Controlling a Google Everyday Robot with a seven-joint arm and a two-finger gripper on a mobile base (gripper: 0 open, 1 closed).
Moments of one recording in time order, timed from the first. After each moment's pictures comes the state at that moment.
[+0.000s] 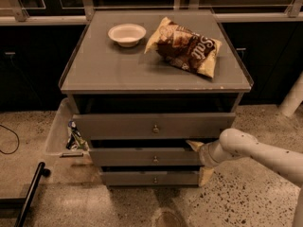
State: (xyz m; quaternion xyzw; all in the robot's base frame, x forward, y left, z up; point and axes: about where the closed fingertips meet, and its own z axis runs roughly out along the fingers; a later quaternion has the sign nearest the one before) arm 0.577 -0.211 0.425 -0.76 0.60 0.05 0.25
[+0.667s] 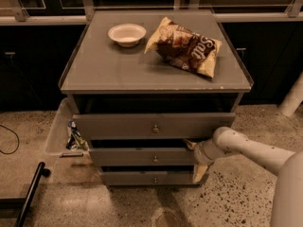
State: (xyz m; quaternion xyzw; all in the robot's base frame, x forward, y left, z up) arm 0.605 -0.200 0.393 -0.74 0.61 0.07 0.26
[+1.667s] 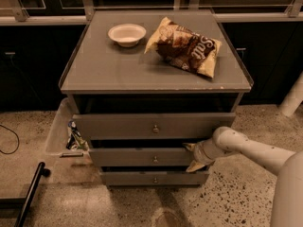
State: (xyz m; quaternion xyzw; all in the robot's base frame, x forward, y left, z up) arm 0.604 -0.200 0.393 -0.74 0.61 0.07 0.26
